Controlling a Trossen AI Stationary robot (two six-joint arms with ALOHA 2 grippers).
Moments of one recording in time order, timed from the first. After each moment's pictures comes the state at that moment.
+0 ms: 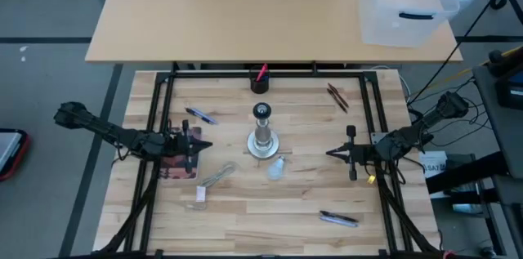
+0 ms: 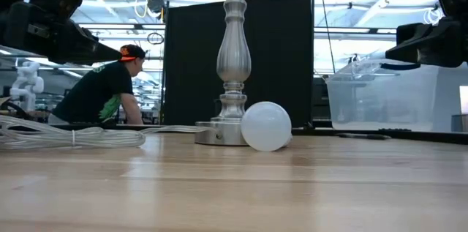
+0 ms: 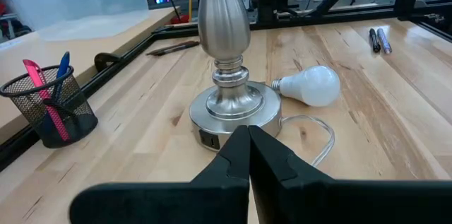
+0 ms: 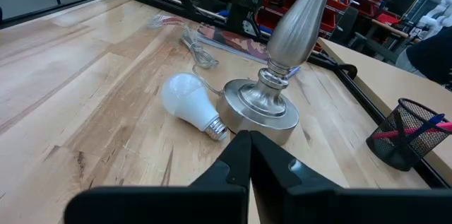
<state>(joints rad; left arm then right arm) -0.32 0.42 0.01 0.22 -0.45 0.04 0.55 0.30 0.02 0.08 0.57 -0.20</state>
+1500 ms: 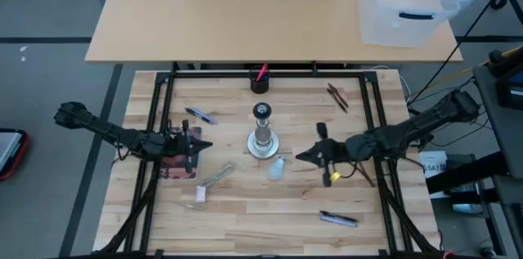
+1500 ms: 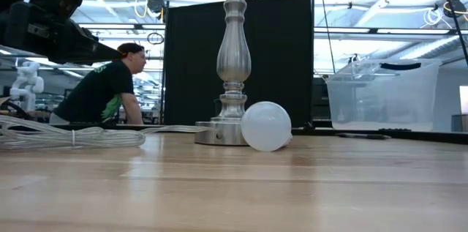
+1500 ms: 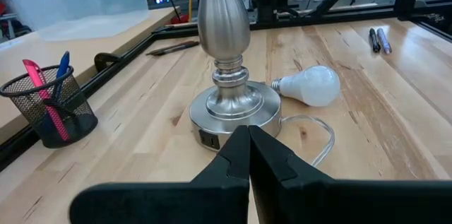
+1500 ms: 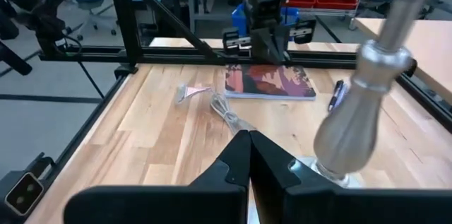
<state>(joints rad) -0.32 0.42 0.01 0.22 -0.45 0.04 0.38 1.09 0.72 0.10 0.34 0.11</state>
